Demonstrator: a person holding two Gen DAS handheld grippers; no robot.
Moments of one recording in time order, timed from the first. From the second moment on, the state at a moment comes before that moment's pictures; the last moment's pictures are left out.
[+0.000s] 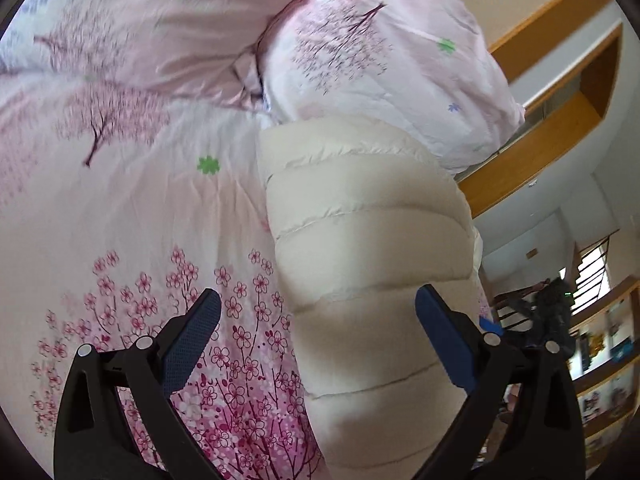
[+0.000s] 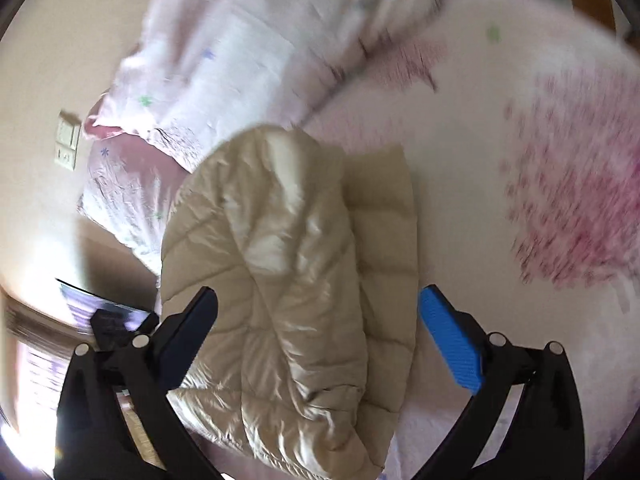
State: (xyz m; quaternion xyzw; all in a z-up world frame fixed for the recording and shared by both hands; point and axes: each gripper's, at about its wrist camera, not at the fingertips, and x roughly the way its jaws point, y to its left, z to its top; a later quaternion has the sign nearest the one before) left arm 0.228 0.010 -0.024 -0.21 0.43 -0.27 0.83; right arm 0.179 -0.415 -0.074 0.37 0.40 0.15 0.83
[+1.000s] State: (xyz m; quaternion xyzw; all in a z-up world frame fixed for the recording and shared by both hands) left arm 0.242 -0.043 -0.048 -0.14 0.46 -0.38 0.79; right arm 0.251 -0.343 -0.104 0.29 0.48 0.32 0.76
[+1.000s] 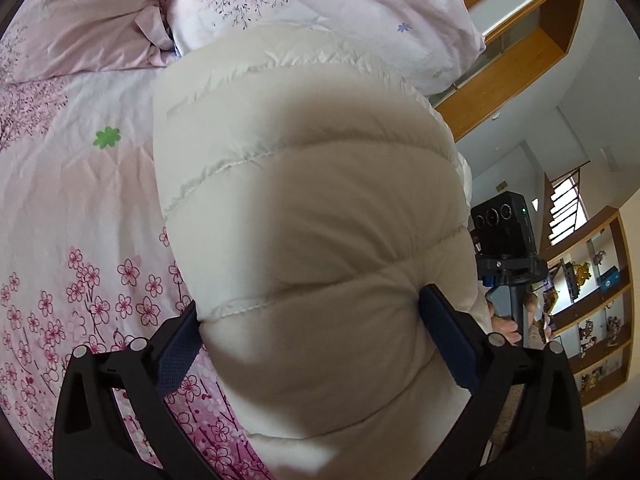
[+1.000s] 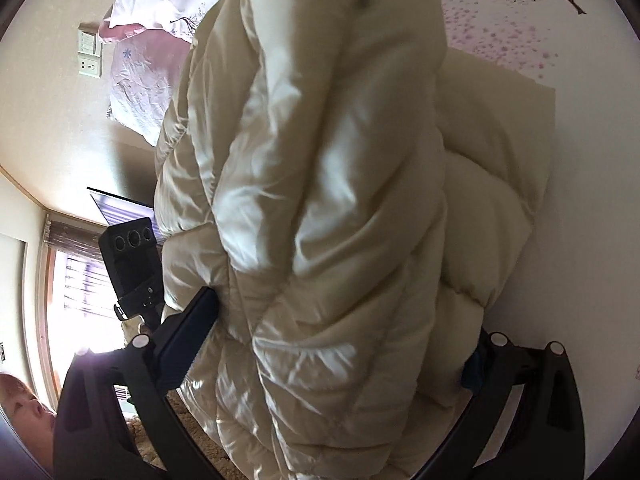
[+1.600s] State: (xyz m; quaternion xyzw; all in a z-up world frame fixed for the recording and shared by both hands) left arm 0.241 -0.017 -0.055 -0.23 0.45 -0.41 0.76; right arm 0.243 -0.304 -0.103 0.36 0.42 0.39 0.73
